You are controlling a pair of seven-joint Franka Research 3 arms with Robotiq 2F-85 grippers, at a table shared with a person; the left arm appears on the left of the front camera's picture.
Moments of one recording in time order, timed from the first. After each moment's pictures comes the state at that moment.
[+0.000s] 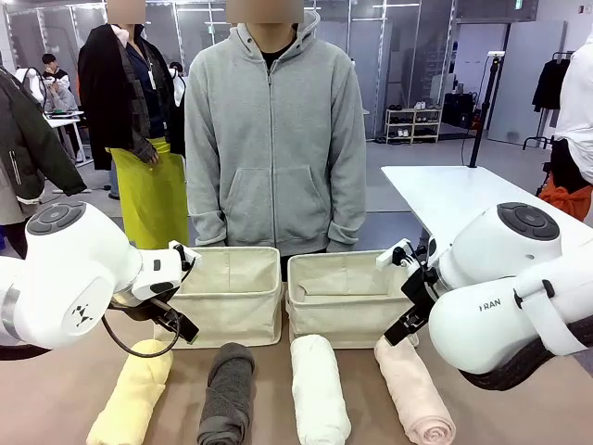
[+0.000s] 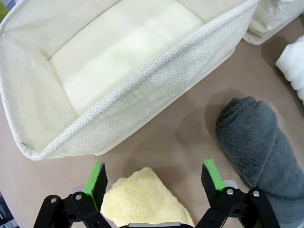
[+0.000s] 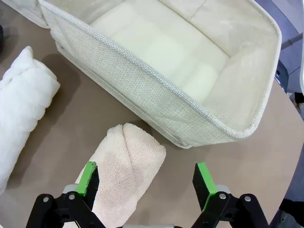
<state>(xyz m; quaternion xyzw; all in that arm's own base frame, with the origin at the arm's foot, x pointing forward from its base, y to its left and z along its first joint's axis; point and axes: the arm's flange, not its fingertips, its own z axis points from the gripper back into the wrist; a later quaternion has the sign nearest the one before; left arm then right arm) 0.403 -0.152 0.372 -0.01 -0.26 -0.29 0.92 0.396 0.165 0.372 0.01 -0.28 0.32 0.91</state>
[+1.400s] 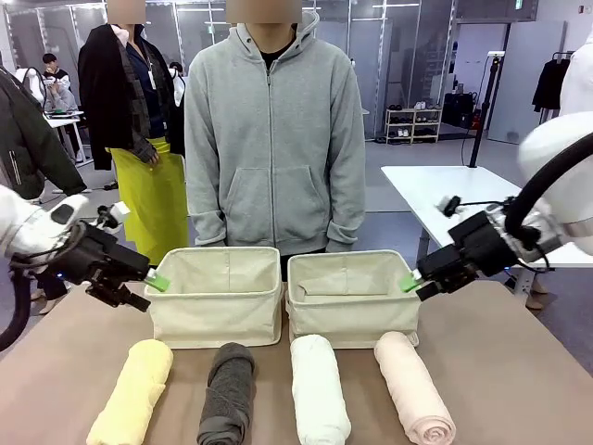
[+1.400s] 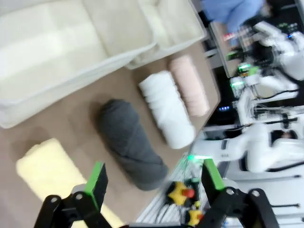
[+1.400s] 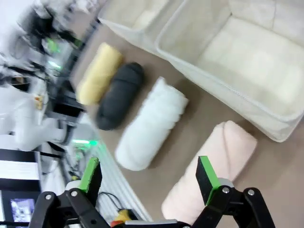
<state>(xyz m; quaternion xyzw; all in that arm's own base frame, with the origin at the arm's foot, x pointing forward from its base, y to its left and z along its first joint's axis) 0.408 -0.033 0.427 -0.47 -0.16 -0.15 0.86 0.419 0.068 0.442 0.45 -0.16 0.23 0.85</state>
